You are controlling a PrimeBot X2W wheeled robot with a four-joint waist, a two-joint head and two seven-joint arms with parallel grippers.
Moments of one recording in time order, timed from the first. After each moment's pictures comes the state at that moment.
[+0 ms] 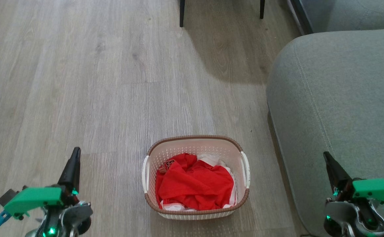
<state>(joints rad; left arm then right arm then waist) -0.05 0.05 0.08 0.27 -1.62 -0.12 0.11 -0.06 -0.04 -0.13 0.28 1.62 0.13 0.11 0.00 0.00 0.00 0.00</state>
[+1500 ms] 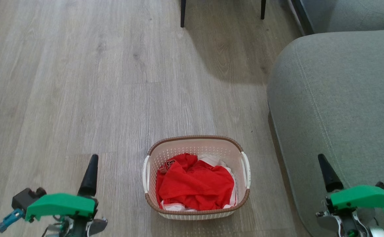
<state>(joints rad) 0.02 0.04 -0.02 0.23 -1.20 -0.06 0.00 0.01 -0.03 -0.07 0.23 1.21 0.13 0.01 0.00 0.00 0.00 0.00</state>
